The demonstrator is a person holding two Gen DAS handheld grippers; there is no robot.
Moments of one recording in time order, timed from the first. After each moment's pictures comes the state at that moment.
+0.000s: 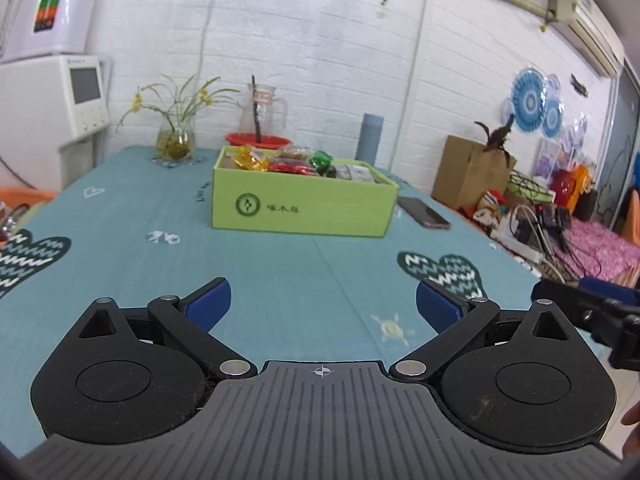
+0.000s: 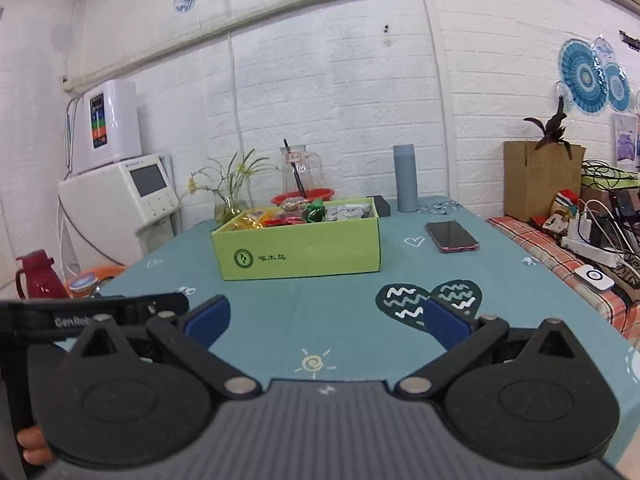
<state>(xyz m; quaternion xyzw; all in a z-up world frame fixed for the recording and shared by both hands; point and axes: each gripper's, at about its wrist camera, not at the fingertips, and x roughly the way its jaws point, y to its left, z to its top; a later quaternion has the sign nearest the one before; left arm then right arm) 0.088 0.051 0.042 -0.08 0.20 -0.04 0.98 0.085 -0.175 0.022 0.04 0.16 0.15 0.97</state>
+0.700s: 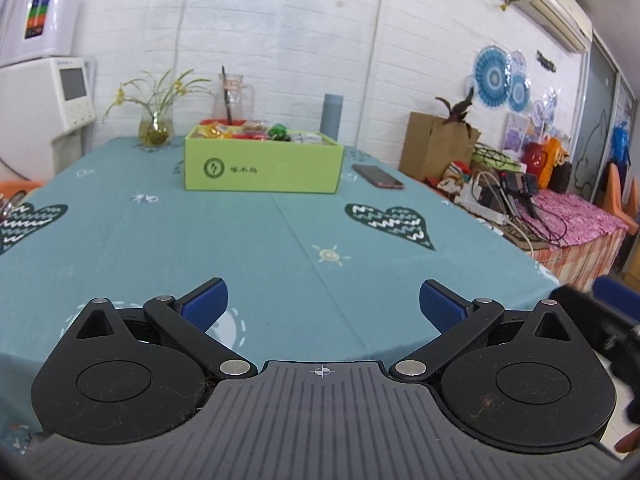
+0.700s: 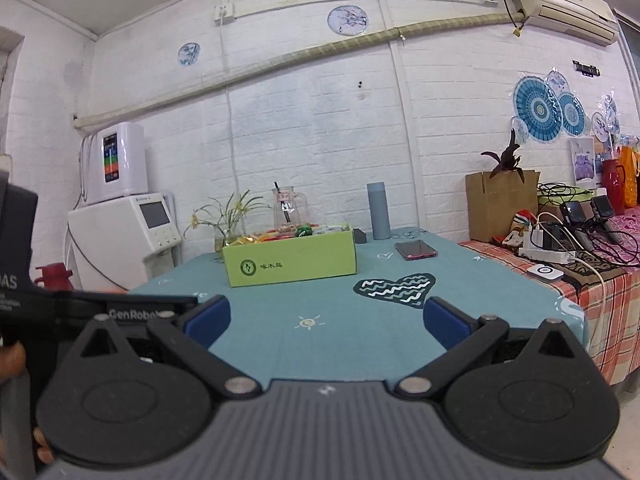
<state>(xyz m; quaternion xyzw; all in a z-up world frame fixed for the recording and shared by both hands) 0.014 0.003 0.024 -0.06 0.21 -0.06 0.97 -0.034 -0.212 -0.007 0.06 0.08 0.13 0.99</state>
